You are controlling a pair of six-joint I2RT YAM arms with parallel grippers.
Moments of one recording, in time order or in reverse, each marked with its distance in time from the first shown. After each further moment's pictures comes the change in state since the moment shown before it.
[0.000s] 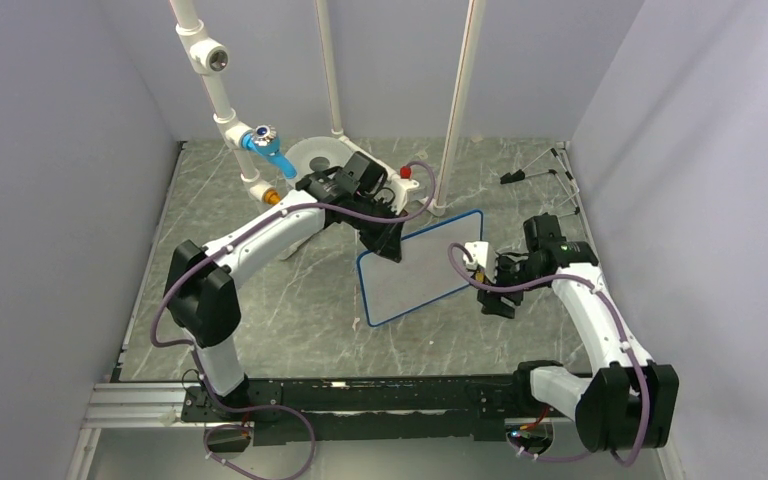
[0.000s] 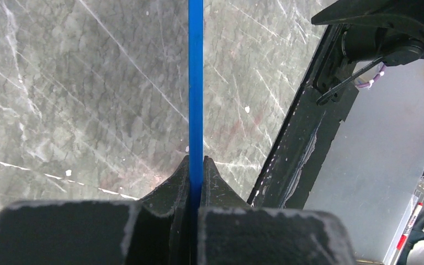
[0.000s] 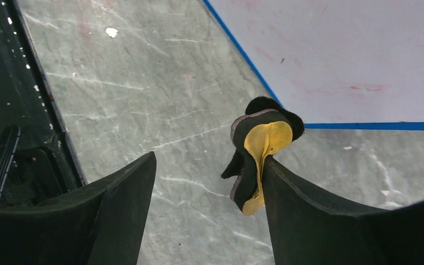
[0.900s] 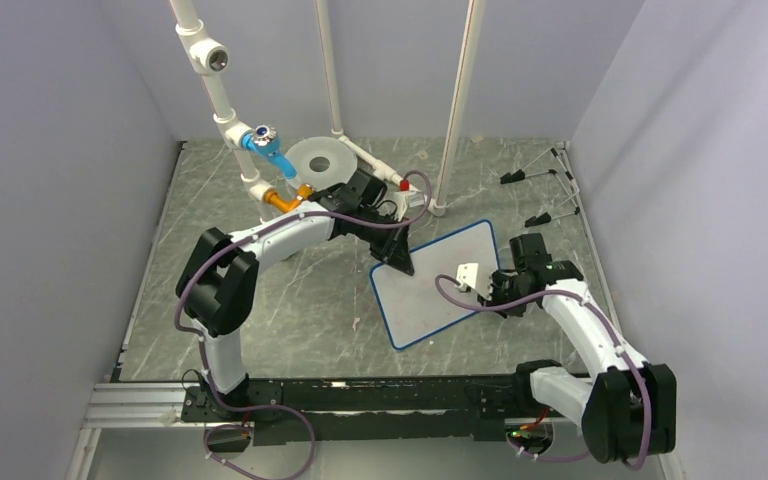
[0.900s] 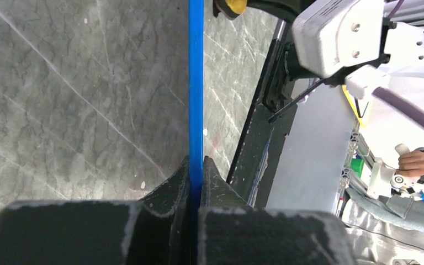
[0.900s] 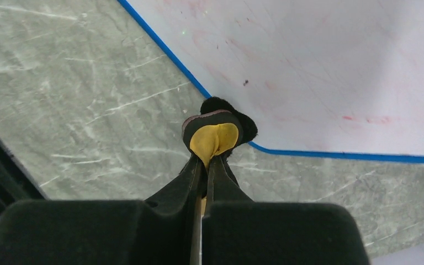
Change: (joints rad) left arm 0.029 0.083 -0.182 0.325 0.263 -0.210; right arm 0.099 -0.007 -0.194 0.209 0.336 0.043
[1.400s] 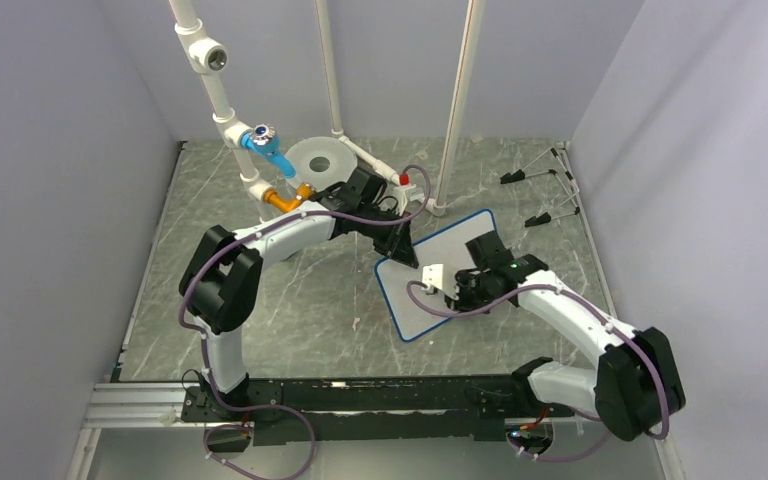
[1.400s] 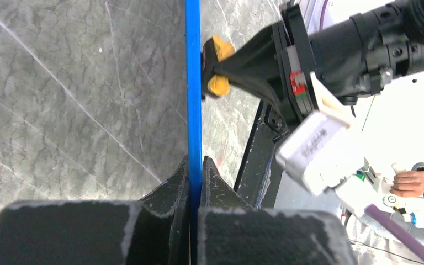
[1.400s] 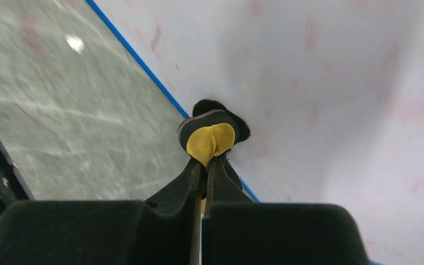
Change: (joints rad) left arm 0.006 0.017 0.000 0.092 -0.003 -0.046; right arm 0.342 0.114 0.070 0.117 -0.025 0.226
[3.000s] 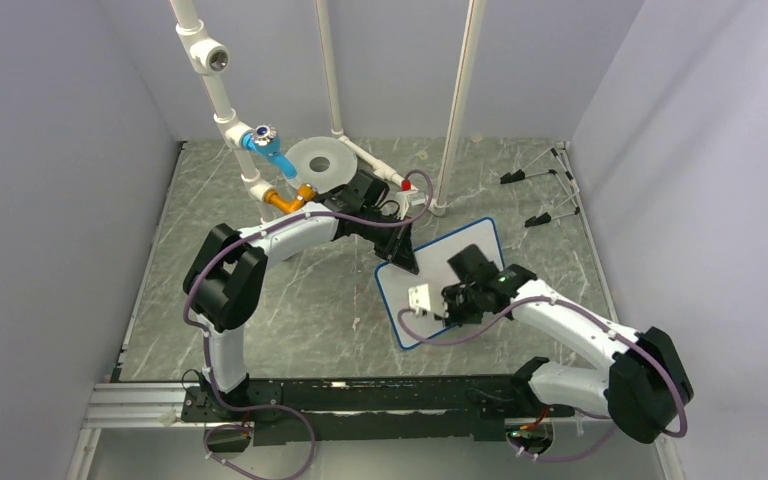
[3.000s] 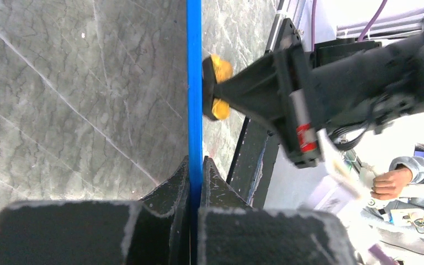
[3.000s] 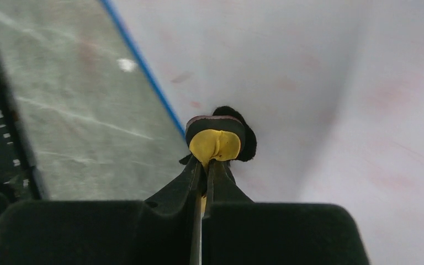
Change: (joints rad) left arm -0.006 0.023 0.000 -0.021 0.038 -0.006; right arm 0.105 -0.069 -0.013 -0.002 0.055 -0.014
